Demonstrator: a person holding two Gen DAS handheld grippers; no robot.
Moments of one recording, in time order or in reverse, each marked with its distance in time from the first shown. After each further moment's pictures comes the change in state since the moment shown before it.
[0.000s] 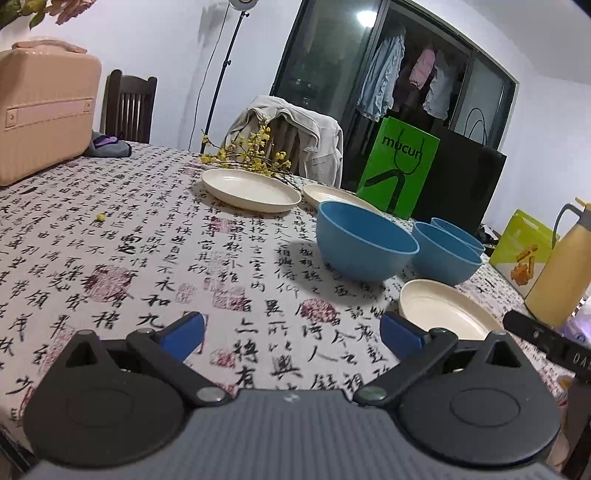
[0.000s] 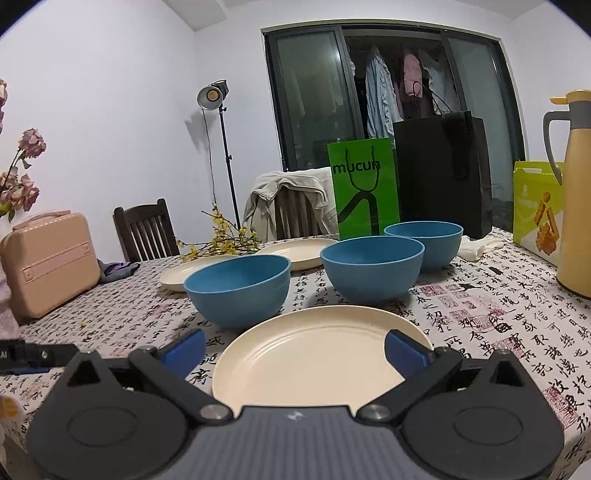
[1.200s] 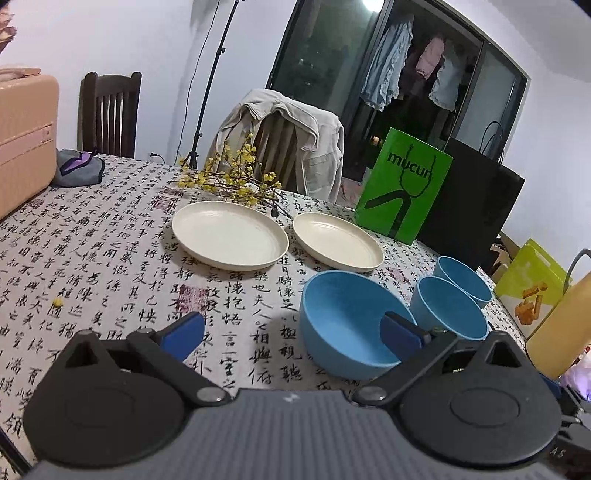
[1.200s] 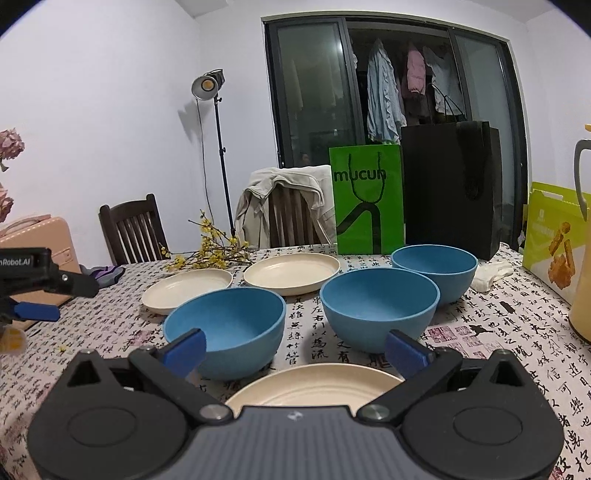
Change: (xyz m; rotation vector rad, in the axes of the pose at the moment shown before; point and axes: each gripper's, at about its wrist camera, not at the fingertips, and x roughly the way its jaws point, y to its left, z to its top) left arm 0.069 -0.023 0.125 -0.010 0.078 0.002; right arm 0.058 0.010 0.065 -0.024 0.041 -0.027
